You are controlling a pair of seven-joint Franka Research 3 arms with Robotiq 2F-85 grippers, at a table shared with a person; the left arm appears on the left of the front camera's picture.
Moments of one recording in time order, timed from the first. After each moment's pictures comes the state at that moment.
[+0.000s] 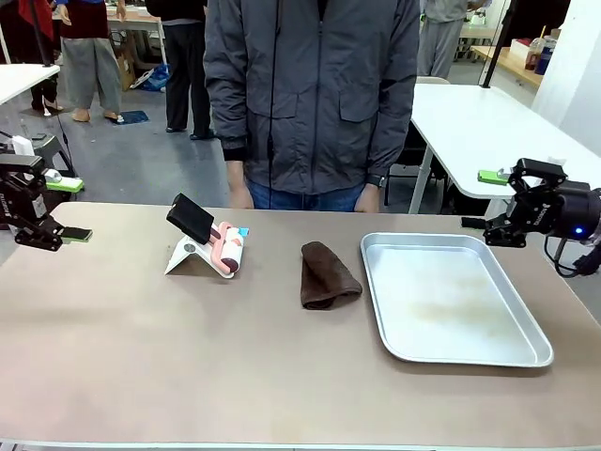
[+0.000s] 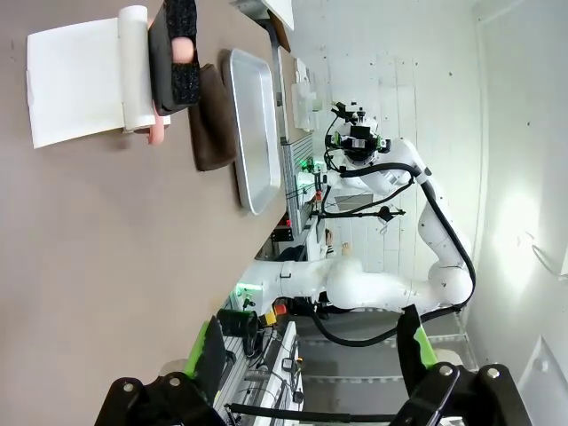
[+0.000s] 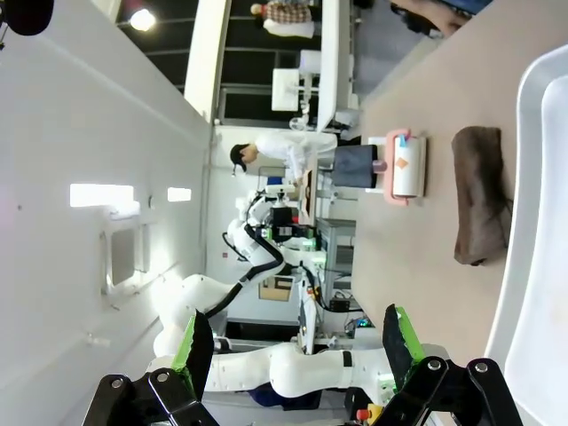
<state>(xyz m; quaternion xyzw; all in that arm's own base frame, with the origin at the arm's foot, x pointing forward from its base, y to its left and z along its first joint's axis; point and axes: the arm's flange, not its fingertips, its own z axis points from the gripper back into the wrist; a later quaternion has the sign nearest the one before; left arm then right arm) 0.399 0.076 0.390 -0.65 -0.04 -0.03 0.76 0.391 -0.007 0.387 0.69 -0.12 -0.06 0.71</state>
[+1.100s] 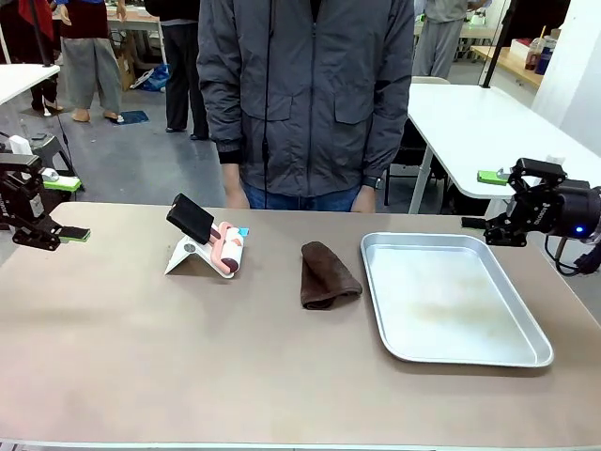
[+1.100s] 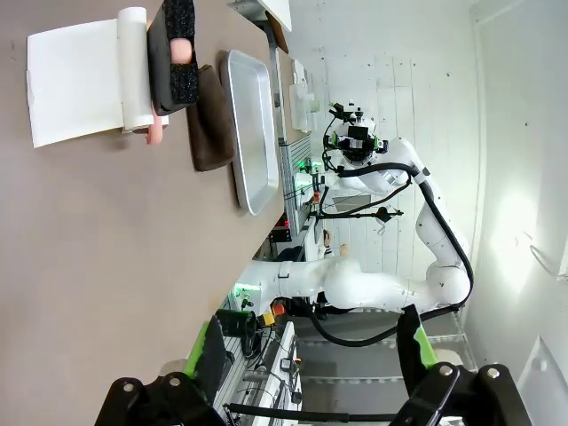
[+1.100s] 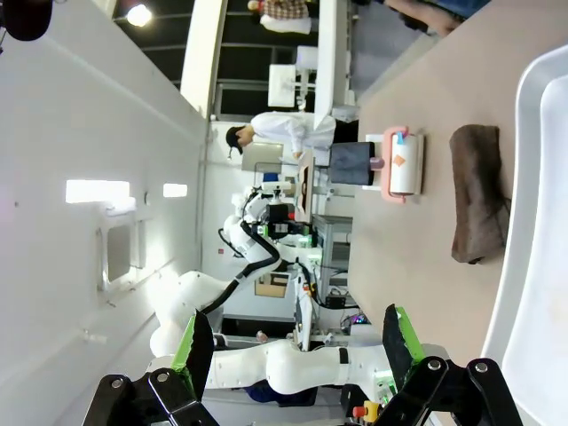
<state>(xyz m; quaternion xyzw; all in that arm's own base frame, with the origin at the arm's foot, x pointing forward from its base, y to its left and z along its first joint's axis) 0.398 0.078 0.391 -0.65 -0.04 -0.03 0.76 0.392 -0.007 0.389 0.69 -0.12 -0.06 0.72</state>
